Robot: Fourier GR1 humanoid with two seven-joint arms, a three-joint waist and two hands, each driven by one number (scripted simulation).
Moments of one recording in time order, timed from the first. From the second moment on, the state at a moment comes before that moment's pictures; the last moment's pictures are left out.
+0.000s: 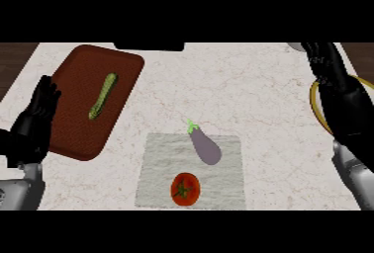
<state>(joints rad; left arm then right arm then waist) -0.15 0.37 0.02 -1.50 0.14 0.21 -0.01 -0.38 -0.47 0.19 -1.68 -0.09 -0.17 -0.23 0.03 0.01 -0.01</state>
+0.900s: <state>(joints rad) -0.17 0.21 -0.18 -1.52 0.10 0.19 0.06 -0.60 -0.14 0.55 -1.29 -0.07 0.03 0.54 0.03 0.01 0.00</state>
